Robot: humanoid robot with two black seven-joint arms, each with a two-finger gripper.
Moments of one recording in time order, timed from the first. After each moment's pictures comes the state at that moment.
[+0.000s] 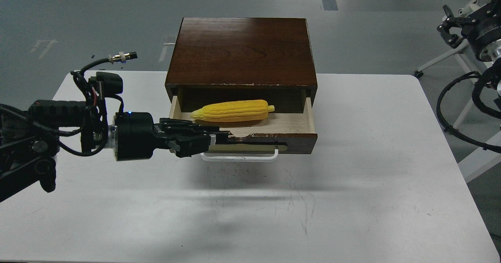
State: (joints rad) left arm -0.69 0.85 -0.59 -1.76 1.53 -0.49 -0.36; right arm 0.98 -0.54 0.58 0.43 0.36 0.41 0.22
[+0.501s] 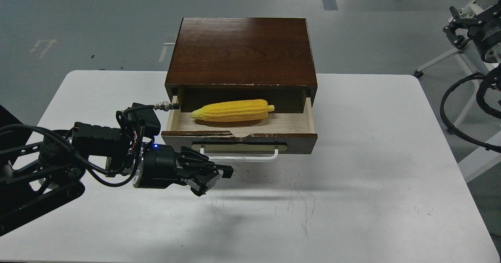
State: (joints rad) left arm -0.68 0.77 -0.50 -1.75 1.76 -0.49 -0.36; right arm 0.98 -0.54 0.59 0.41 0.36 0.42 0.22
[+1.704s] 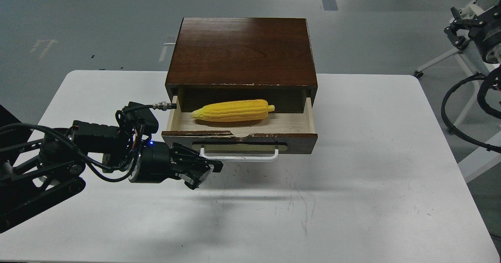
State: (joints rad) left arm -0.69 0.77 -0.50 -1.67 1.81 -0.49 -0.36; right arm 0.97 -0.54 0.58 0.40 0.35 0.41 0.22
